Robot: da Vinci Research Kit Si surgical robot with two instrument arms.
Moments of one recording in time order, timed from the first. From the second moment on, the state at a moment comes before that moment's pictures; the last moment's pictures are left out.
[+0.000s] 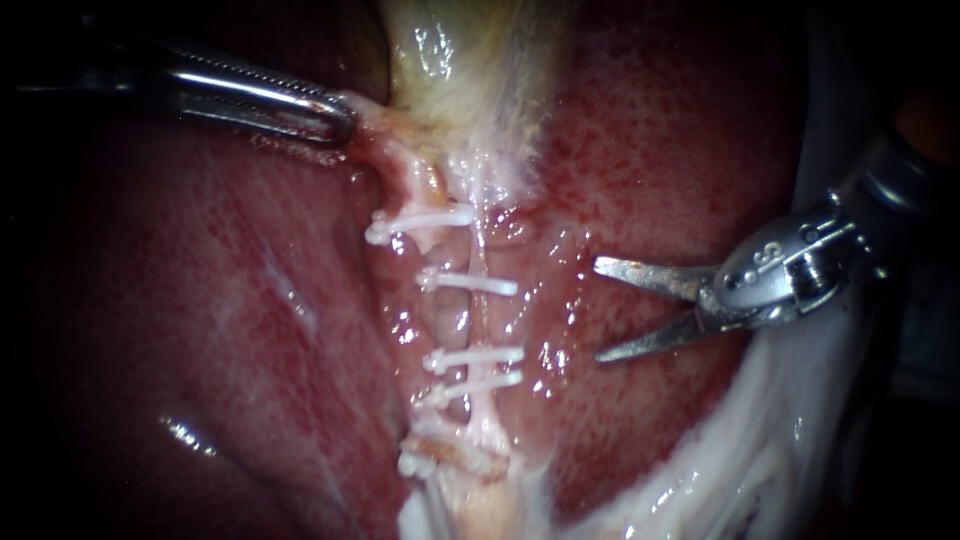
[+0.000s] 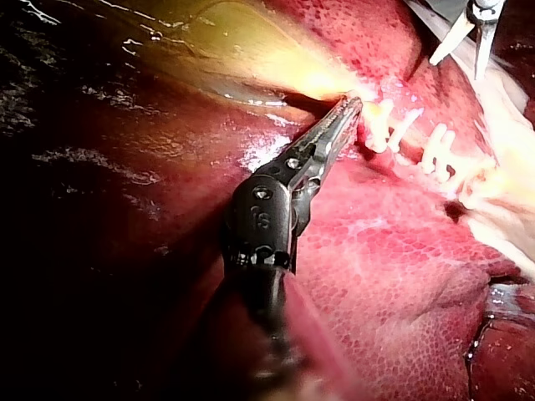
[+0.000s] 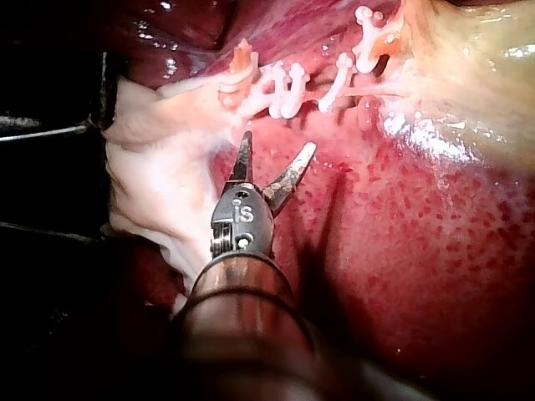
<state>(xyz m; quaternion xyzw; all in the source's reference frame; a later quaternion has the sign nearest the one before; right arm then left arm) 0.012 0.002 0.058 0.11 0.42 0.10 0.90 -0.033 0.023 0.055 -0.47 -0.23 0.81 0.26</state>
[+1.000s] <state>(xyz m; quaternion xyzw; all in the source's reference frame) 0.019 0.002 0.060 0.27 0.45 0.14 0.84 -0.029 0.026 0.050 -0.47 -0.22 0.81 0.27</state>
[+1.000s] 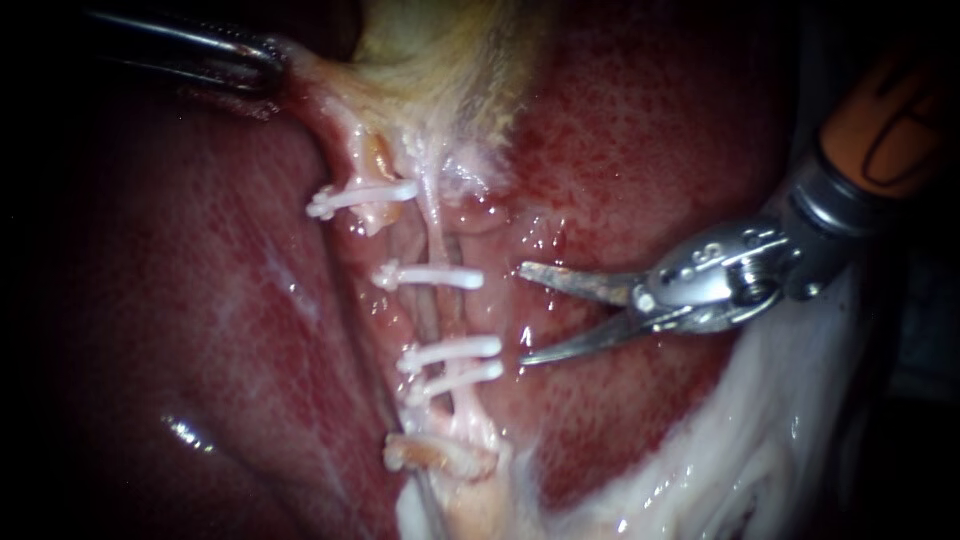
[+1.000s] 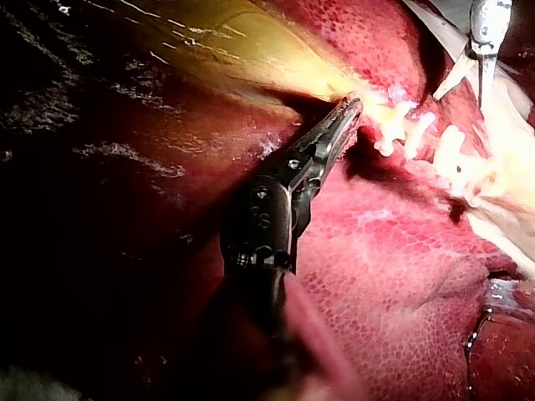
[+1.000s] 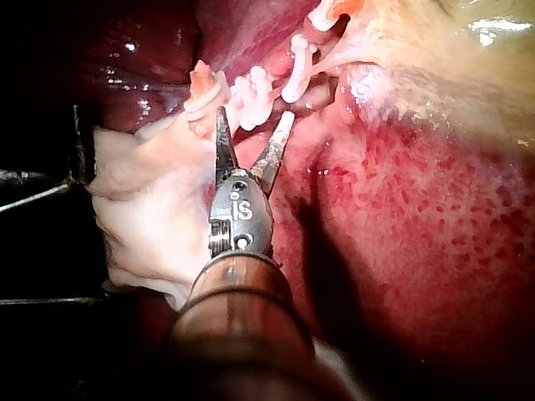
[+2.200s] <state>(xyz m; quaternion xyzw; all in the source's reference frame) 0.024 0.001 0.065 0.48 0.51 0.12 0.70 -0.029 0.026 0.051 -0.47 -0.22 0.81 0.27</state>
